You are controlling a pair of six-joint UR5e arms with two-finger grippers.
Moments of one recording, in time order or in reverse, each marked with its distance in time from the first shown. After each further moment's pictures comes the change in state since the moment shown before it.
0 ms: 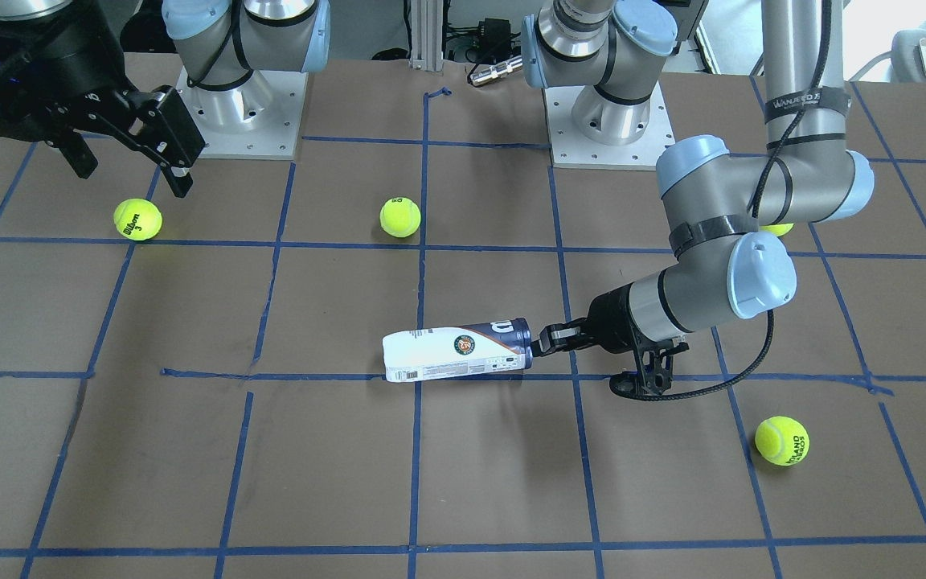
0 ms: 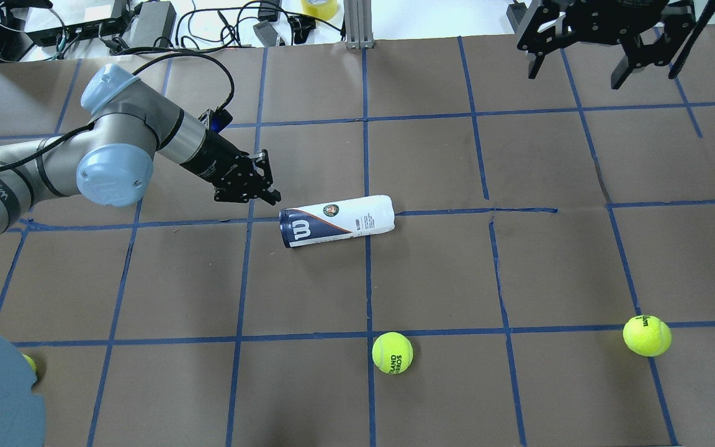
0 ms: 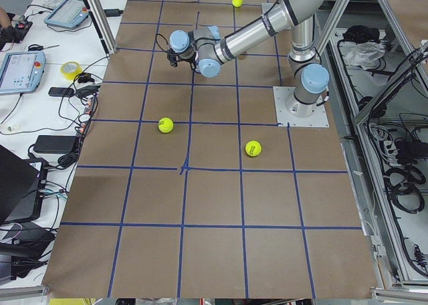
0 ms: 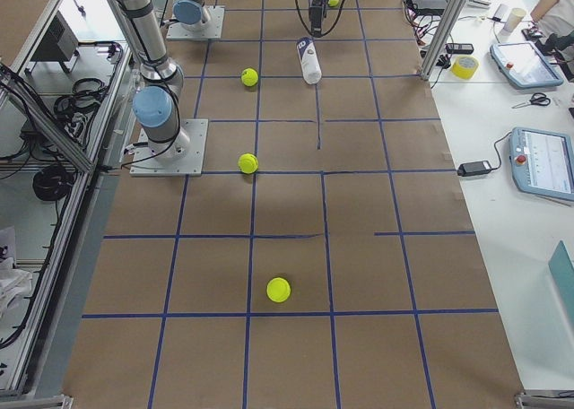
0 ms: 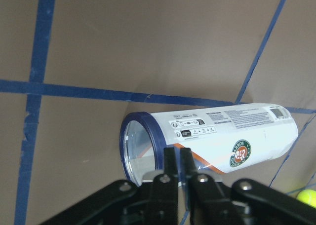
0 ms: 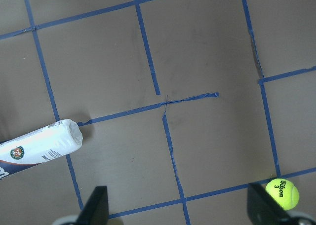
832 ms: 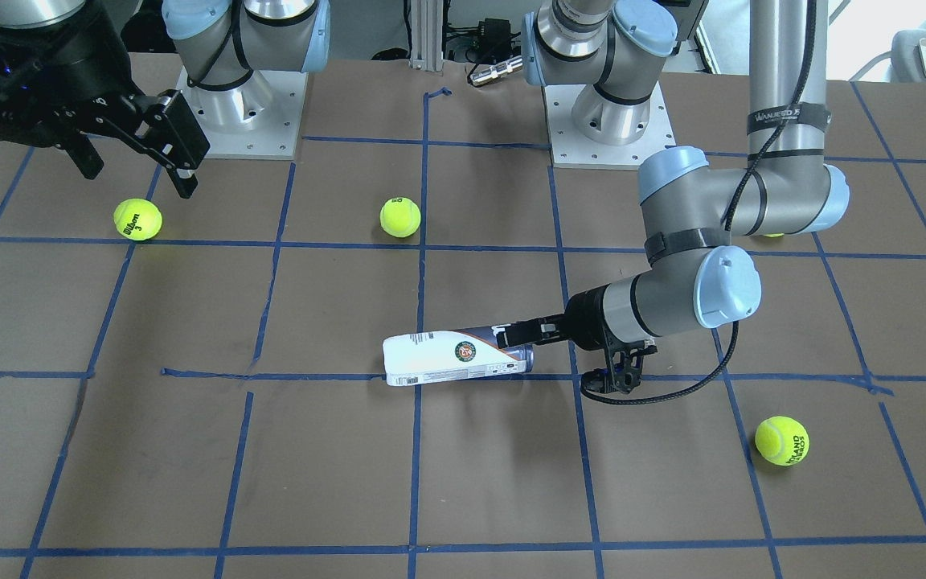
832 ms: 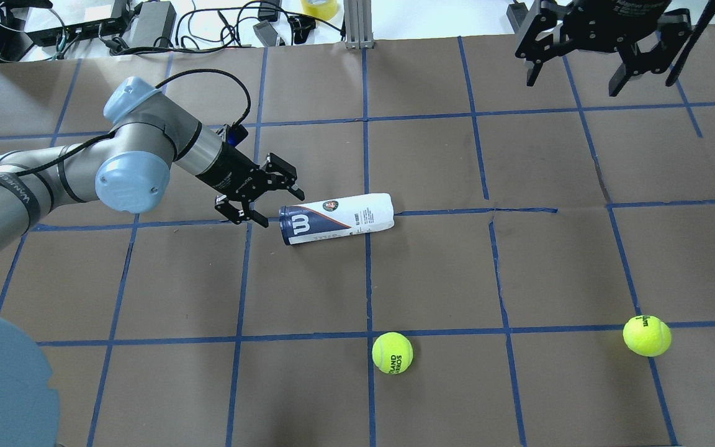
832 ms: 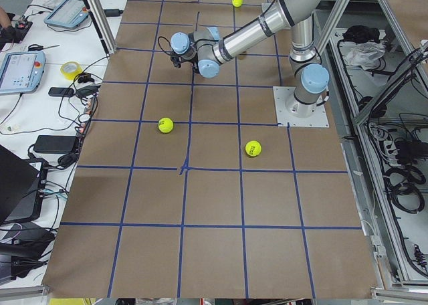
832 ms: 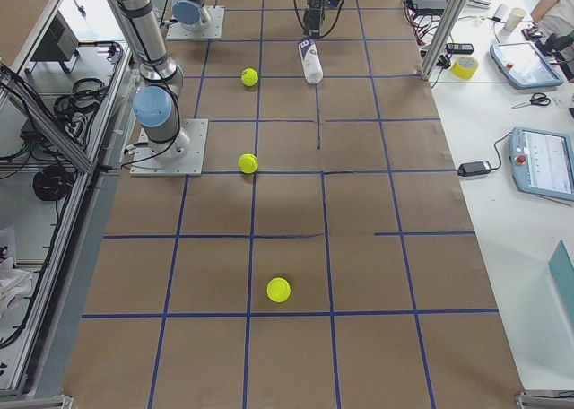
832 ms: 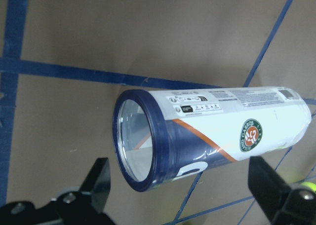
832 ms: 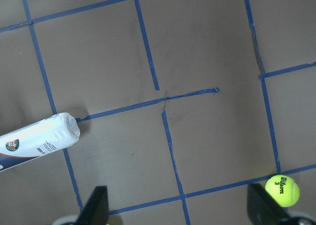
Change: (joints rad) left arm -0.046 -0.031 -0.028 -0.012 -0.011 -0.030; right arm 0.001 -0.005 0.020 0.000 0.000 0.000
